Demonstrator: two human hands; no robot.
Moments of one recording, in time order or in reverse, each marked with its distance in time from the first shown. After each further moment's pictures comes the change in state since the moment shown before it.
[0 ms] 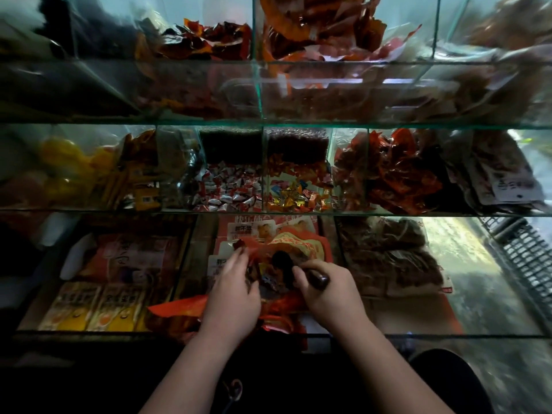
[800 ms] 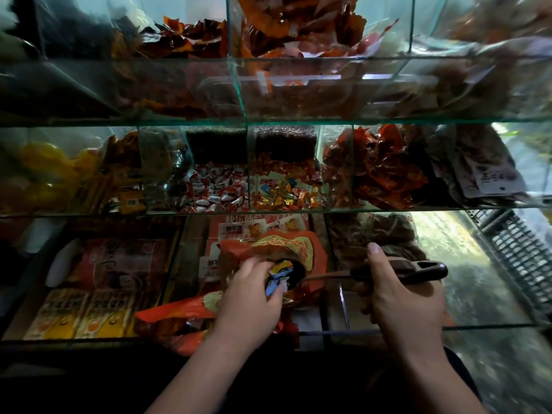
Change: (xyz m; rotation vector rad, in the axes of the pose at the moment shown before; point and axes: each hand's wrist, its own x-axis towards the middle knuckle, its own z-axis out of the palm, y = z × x) left_hand -0.006 0.018 0.027 0.060 -0.016 0.262; right_hand -0.045 -0.003 -0.078 0.664 0.556 0.292
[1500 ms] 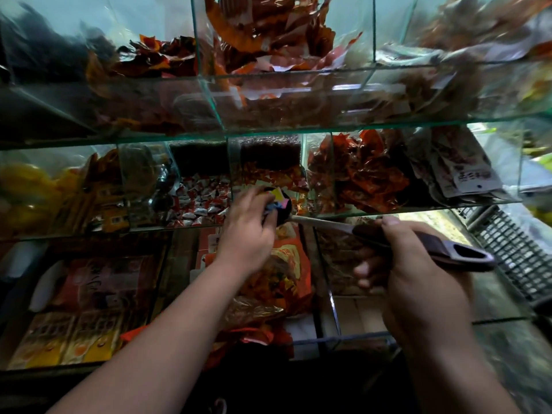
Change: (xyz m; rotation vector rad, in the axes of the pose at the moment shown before) left_hand 0.100 0.047 -0.033 -0.022 0.143 0.212; right_hand 0.015 -0.050 -0.001 0.232 -0.149 0.030
